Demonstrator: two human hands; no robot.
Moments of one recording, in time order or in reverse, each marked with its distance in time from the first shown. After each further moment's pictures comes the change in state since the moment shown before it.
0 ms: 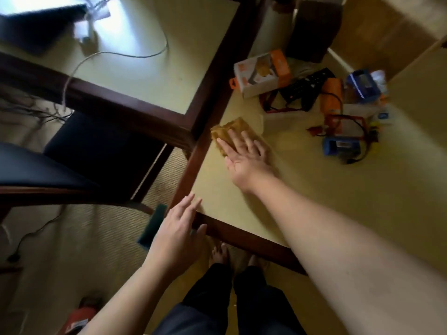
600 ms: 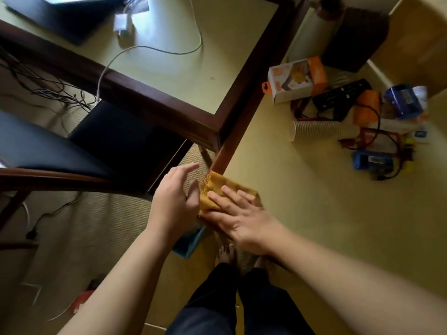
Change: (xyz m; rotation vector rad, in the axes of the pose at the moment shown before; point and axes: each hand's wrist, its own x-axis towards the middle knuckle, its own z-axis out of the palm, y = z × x) left_hand 0.044 -0.008 -0.072 -0.241 0.314 -0.143; right_hand -0.076 -0.048 0.048 -0.098 -0.129 -0.581
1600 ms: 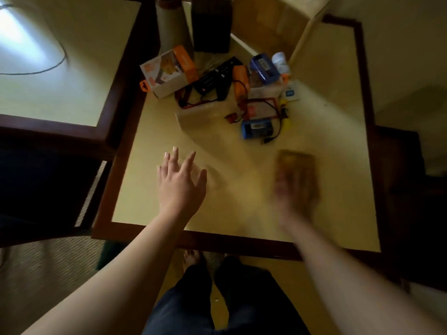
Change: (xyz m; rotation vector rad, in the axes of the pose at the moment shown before) left_hand 0.000 0.133 0.182 0.291 -0.295 0.135; right_hand -0.239 0.111 0.030 0.246 0.314 1.304
